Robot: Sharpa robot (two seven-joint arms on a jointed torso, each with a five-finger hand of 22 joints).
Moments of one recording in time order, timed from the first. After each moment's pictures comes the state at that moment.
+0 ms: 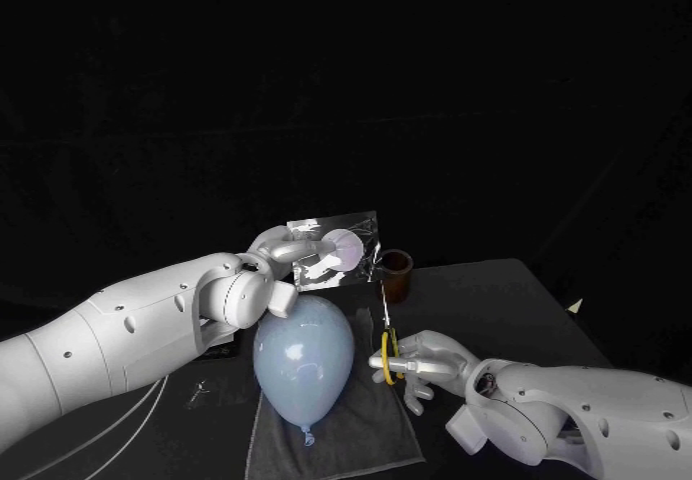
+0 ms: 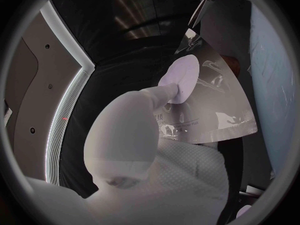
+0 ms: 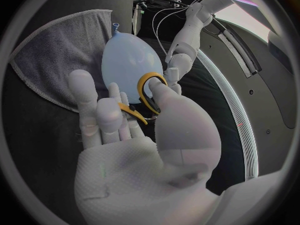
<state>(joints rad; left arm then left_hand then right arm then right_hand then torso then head) 1.28 -0.50 -0.02 1.20 -0.13 -0.25 0.07 1.37 -0.10 0.73 -0.03 0.05 0.93 0.17 0.52 0.14 1.24 0.11 0.07 0.07 1.22 0.06 0.17 0.29 0.17 1.25 0.14 0.11 0.07 1.04 -0.97 -0.18 1.71 -0.36 -0.35 0.19 1.06 -0.15 0.30 0.04 0.06 0.87 0.20 0.09 0.51 1.10 0.13 0.11 0.07 1.38 0.04 1.22 0.83 0.15 1.31 0.13 0.73 0.94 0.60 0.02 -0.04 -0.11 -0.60</state>
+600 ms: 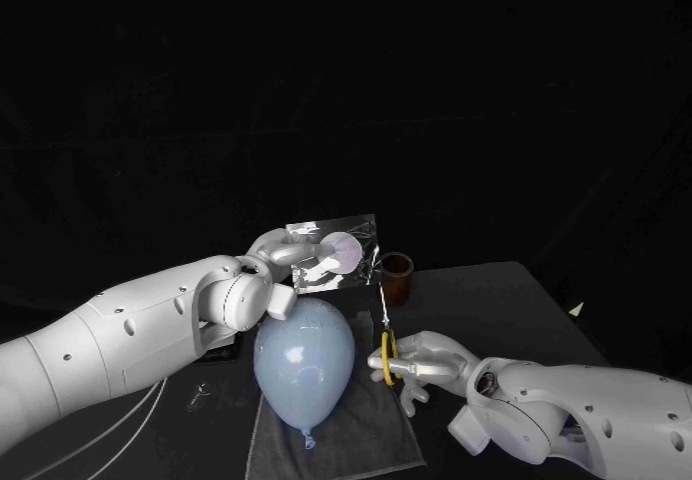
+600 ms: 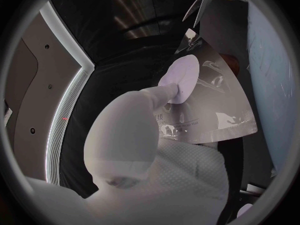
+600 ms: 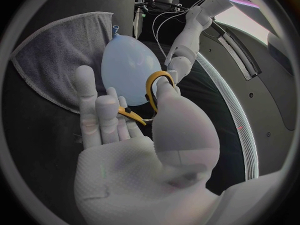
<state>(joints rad) 1.28 -0.51 -0.03 1.20 -0.13 -0.25 0.07 1.37 -0.10 0.73 -0.03 0.05 0.93 0.17 0.52 0.14 1.24 0.11 0.07 0.07 1.22 0.06 0.17 0.29 0.17 1.25 0.14 0.11 0.07 1.06 -0.97 -0.18 1.71 -0.39 -0.32 0.16 1.10 -0.12 -0.01 0.14 0.05 0.72 0.19 0.14 0.53 0.95 0.17 0.15 0.07 1.28 0.07 1.21 0.73 0.16 1.22 0.16 0.60 0.84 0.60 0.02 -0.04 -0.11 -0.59</state>
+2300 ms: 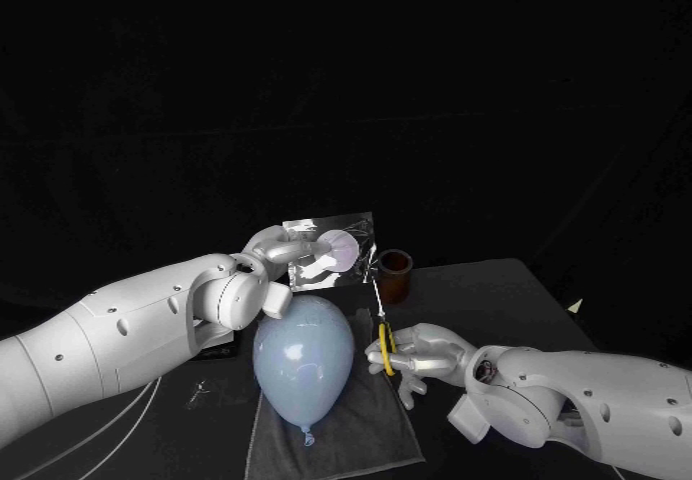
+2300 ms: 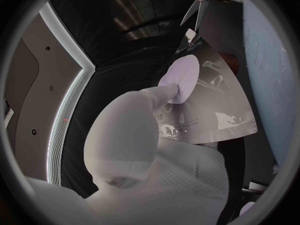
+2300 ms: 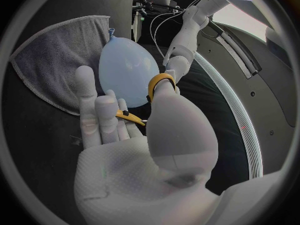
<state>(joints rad) 1.28 -0.52 -0.03 1.21 -0.15 -0.24 0.08 1.37 -0.10 0.73 -0.03 0.05 0.92 0.17 0.52 0.15 1.24 0.11 0.07 0.07 1.22 0.06 0.17 0.29 0.17 1.25 0.14 0.11 0.07 1.09 -0.97 -0.17 1.71 -0.38 -0.26 0.12 1.23 -0.12 -0.17 0.30 0.05 0.60 0.17 0.23 0.55 0.87 0.18 0.20 0.07 1.26 0.09 1.24 0.69 0.17 1.21 0.18 0.61 0.83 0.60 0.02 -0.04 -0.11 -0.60</state>
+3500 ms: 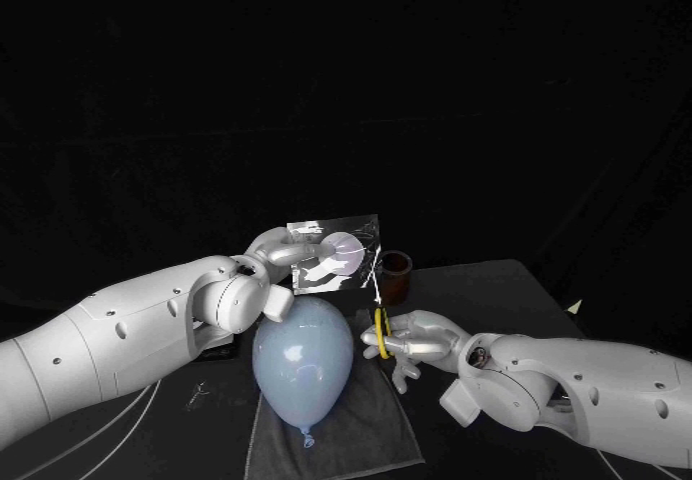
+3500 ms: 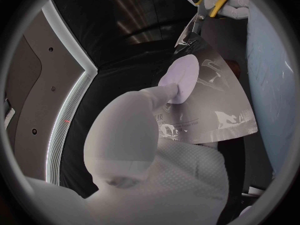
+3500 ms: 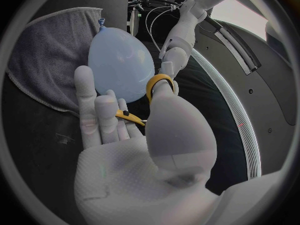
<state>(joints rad) 1.28 -0.53 -0.03 1.23 -0.15 -0.21 0.09 1.37 -0.10 0.73 -0.04 0.05 0.93 0.17 0.52 0.15 1.24 0.11 0.07 0.07 1.22 0.06 0.17 0.29 0.17 1.25 0.14 0.11 0.07 1.11 -0.94 -0.15 1.68 -0.35 -0.27 0.12 1.23 -0.09 -0.17 0.30 0.05 0.59 0.17 0.25 0.56 0.86 0.18 0.22 0.07 1.26 0.09 1.24 0.68 0.16 1.21 0.18 0.61 0.83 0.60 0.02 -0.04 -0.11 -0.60</state>
